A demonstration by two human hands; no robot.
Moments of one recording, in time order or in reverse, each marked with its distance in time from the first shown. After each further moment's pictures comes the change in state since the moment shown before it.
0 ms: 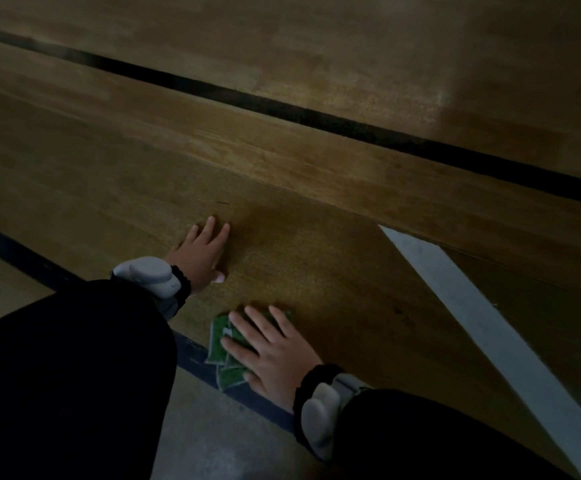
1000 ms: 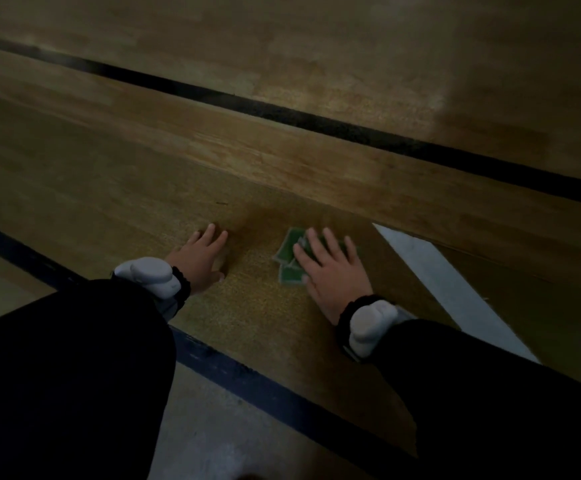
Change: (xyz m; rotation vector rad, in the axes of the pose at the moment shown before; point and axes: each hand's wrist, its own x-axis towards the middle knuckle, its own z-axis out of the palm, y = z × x) left_hand -0.010 0.006 0.000 0.034 0.035 0.021; right_hand -0.008 0.100 -0.054 0.130 0.039 0.414
